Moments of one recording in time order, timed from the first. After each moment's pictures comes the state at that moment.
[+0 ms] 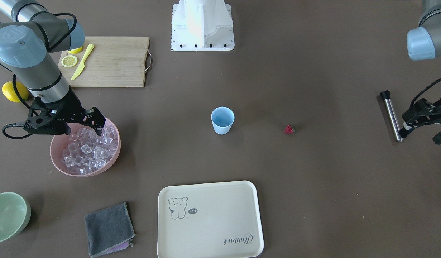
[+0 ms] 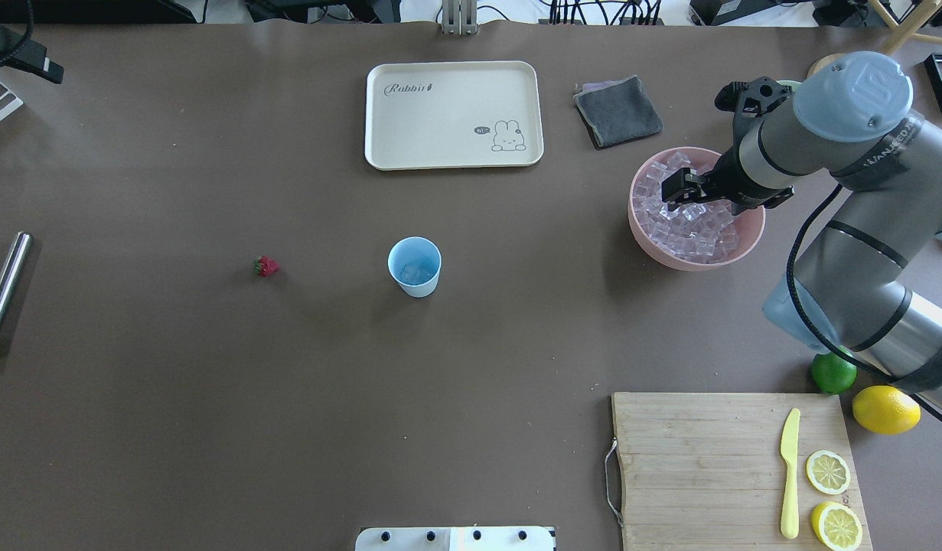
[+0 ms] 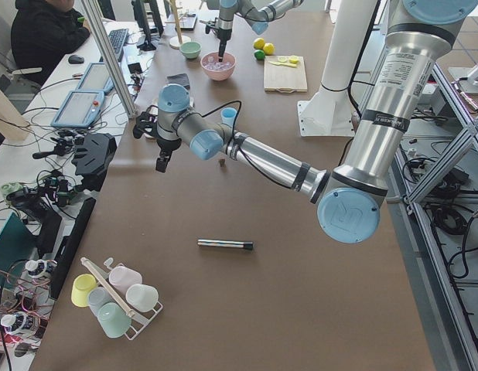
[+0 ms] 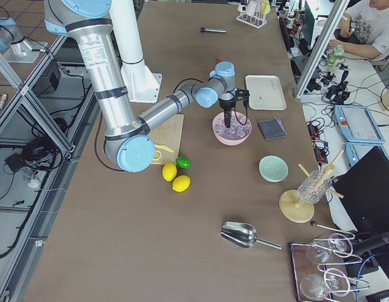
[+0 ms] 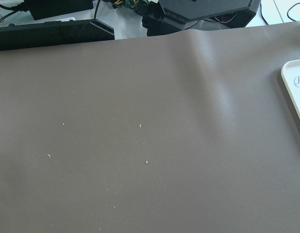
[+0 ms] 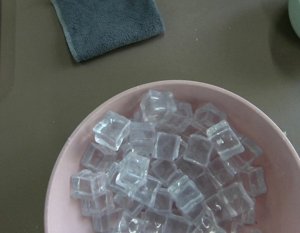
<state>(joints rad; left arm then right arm) -1.30 -1.87 -1.69 -1.91 -2.29 -0.54 0.85 -1.25 1.77 -1.39 1.99 1.00</state>
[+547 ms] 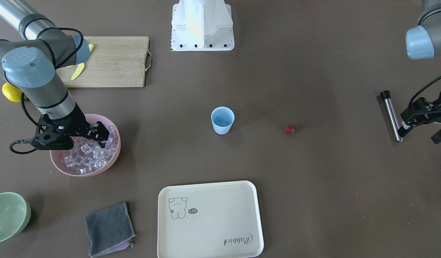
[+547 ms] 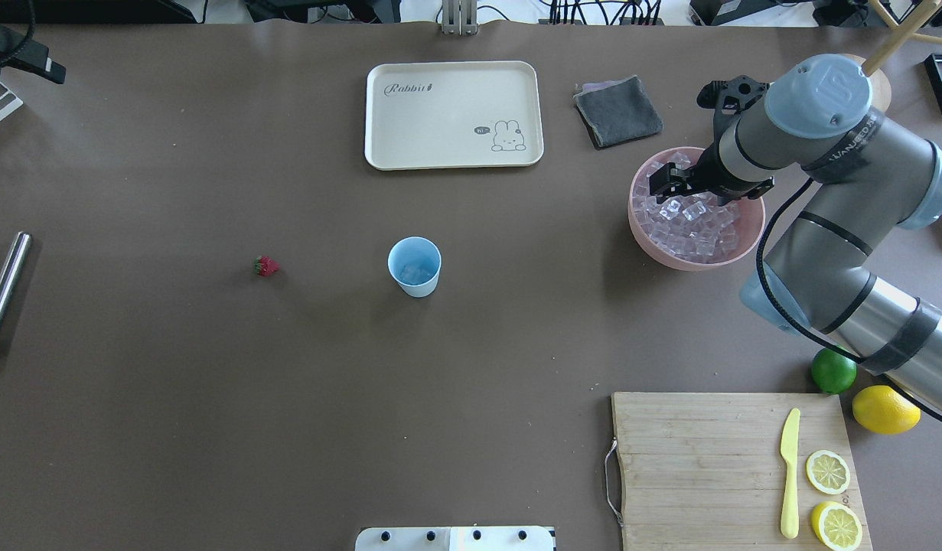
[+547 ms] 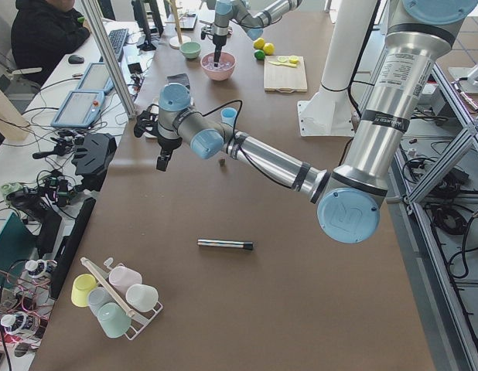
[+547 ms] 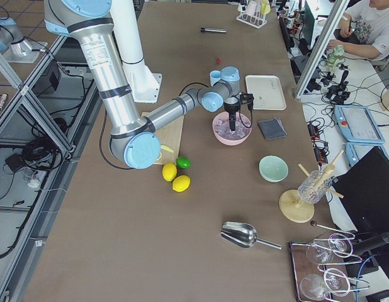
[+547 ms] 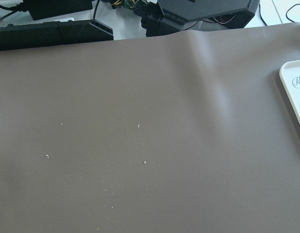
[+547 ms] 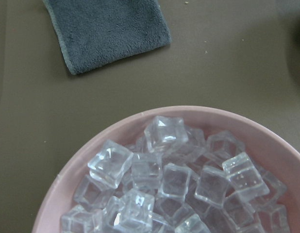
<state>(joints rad) -1.29 -1.87 -1.70 -1.91 -2.29 -0.55 0.85 -1.20 1.65 -1.31 1.96 1.00</state>
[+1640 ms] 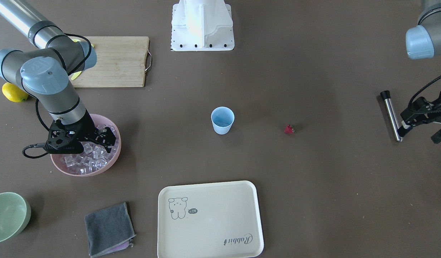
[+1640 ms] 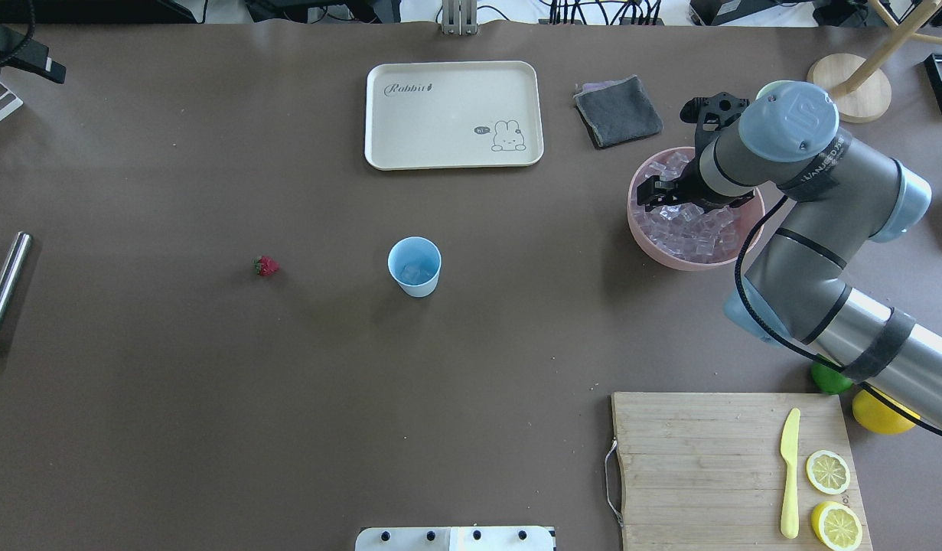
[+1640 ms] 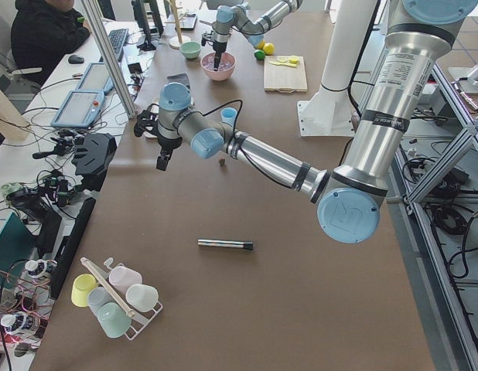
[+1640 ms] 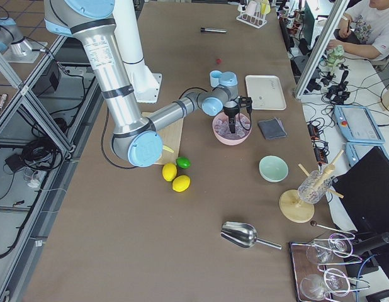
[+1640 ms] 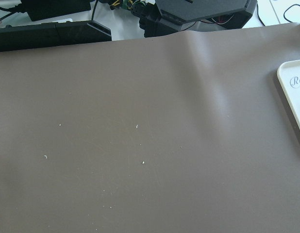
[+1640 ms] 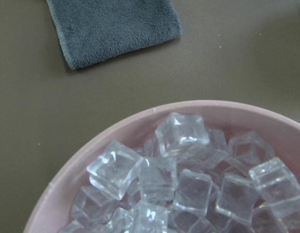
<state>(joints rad) -1.29 -1.86 -1.70 -1.91 -2.29 -0.54 0.81 -1.19 1.61 -1.26 1.91 1.02</state>
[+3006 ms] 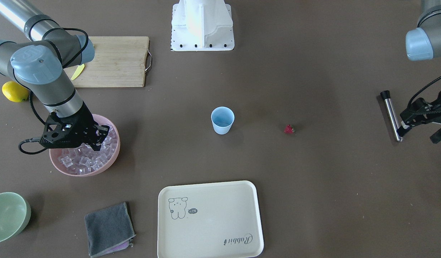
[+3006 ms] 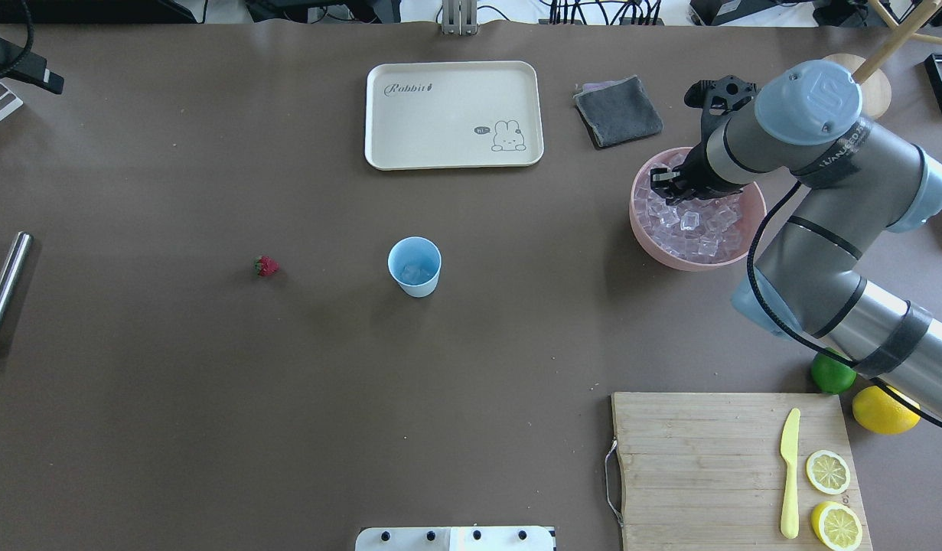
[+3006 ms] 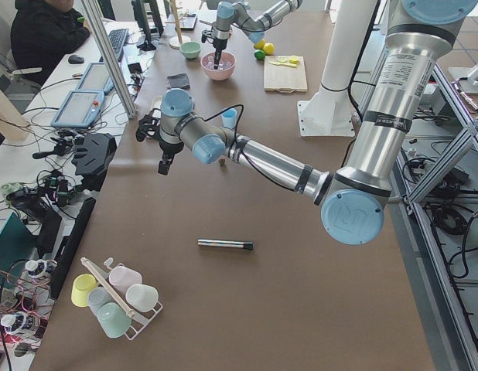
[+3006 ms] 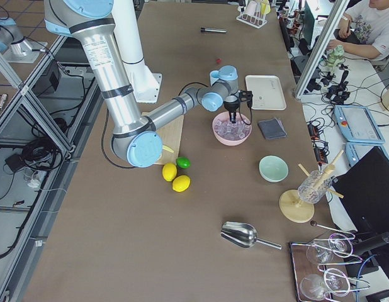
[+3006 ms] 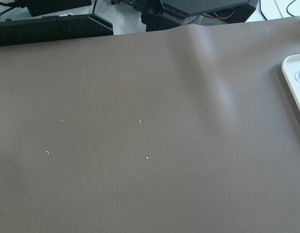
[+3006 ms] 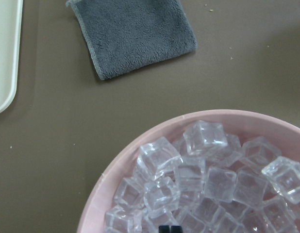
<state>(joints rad) -1.29 -1.84 -1.68 -1.94 -2.29 -0.54 0.84 -1.19 1.68 -1.29 1.96 1.02</state>
